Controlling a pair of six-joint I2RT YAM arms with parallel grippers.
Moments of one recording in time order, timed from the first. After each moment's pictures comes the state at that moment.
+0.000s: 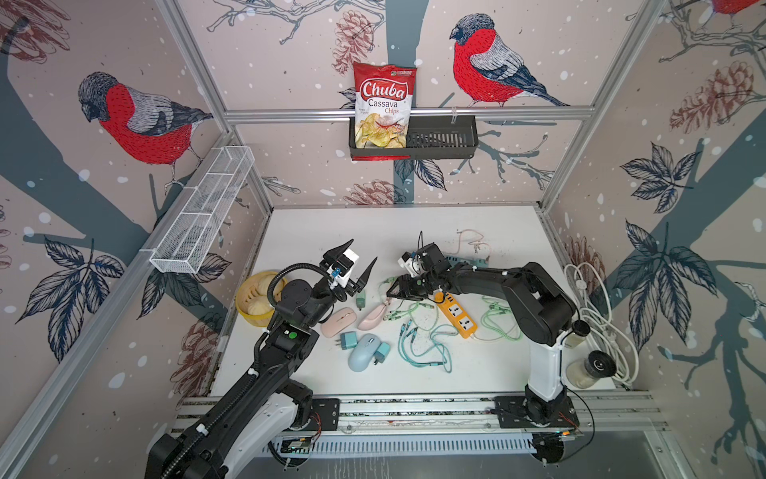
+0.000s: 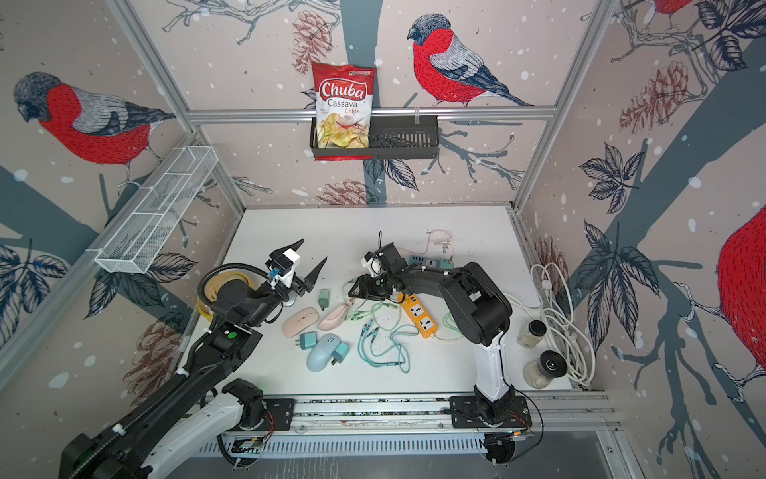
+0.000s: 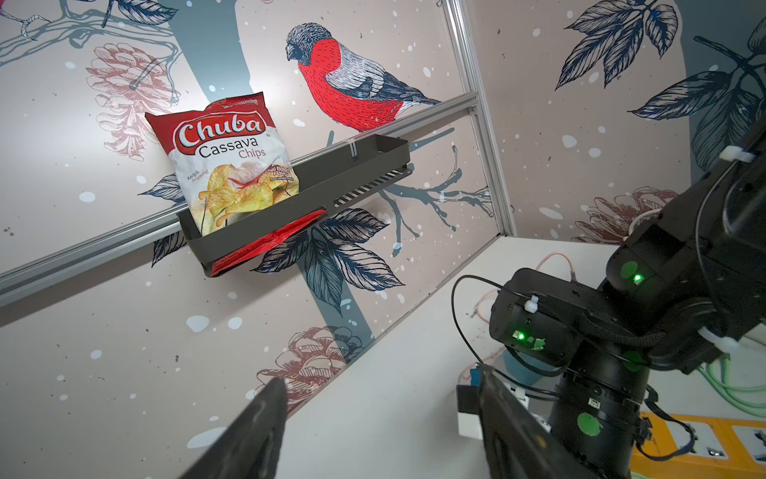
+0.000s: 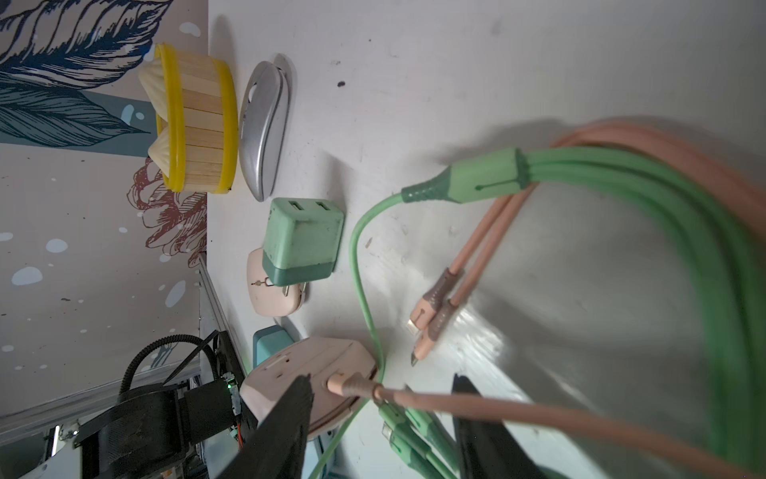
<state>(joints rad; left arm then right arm) -0.43 0.82 0.51 0.47 0.24 0.34 0.71 1.99 1.19 -0.06 -0.66 0.60</state>
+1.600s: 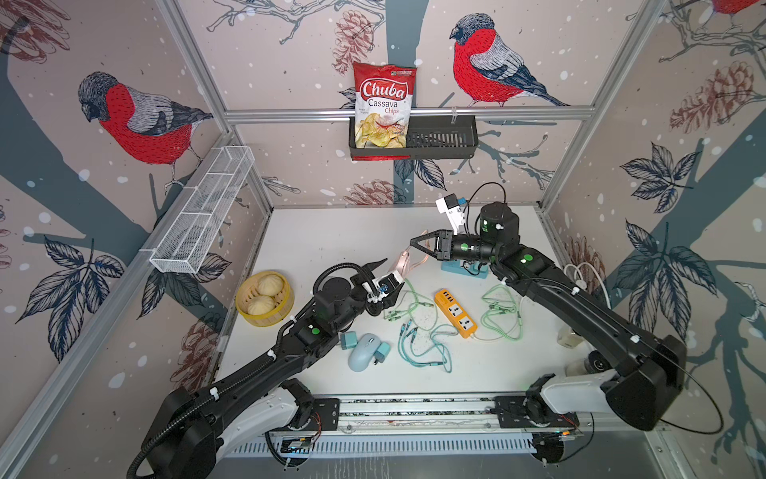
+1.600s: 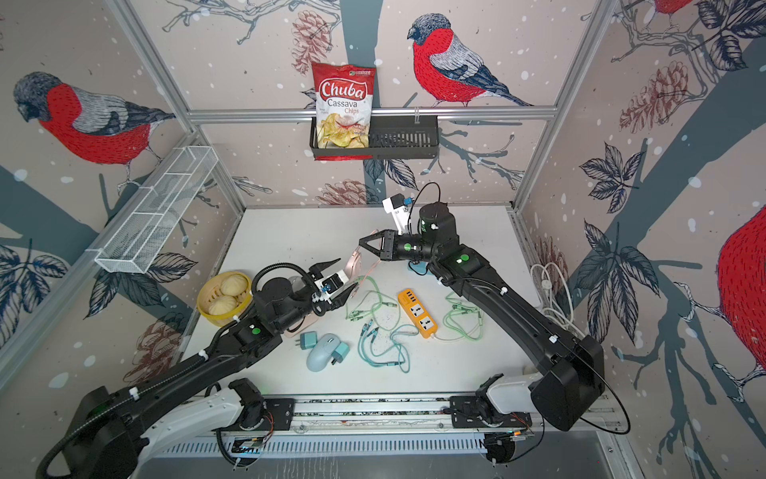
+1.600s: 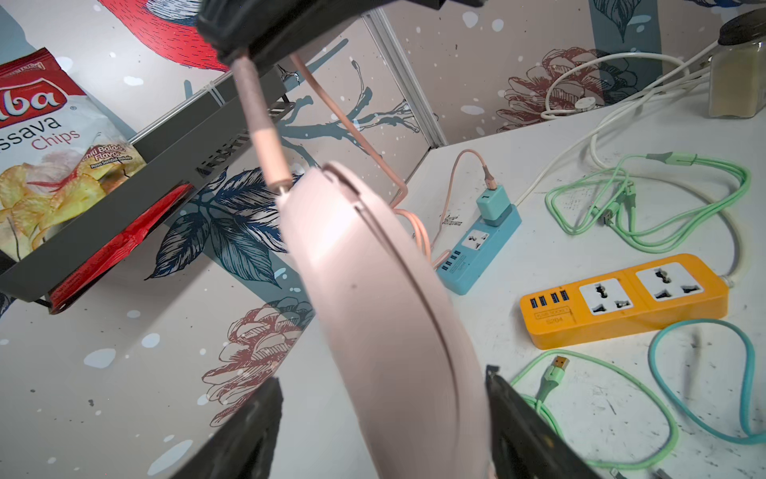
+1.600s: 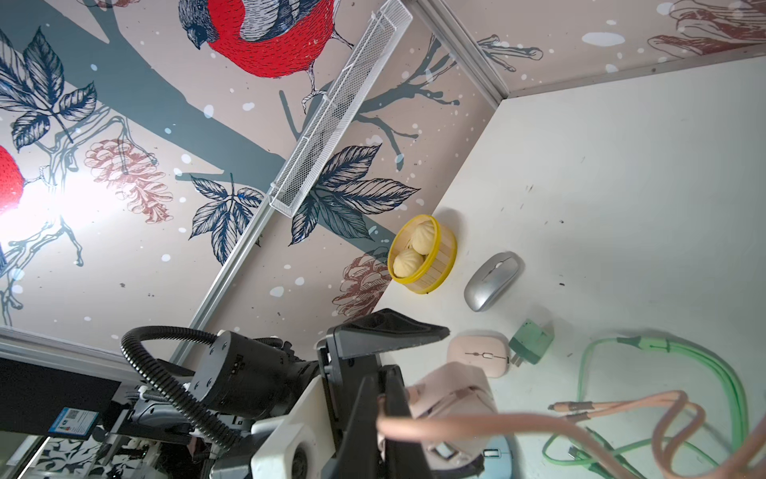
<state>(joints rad) -0.70 0.98 0.55 0.31 0.10 0.60 0.66 1.35 1.25 -0.14 -0.69 0.69</state>
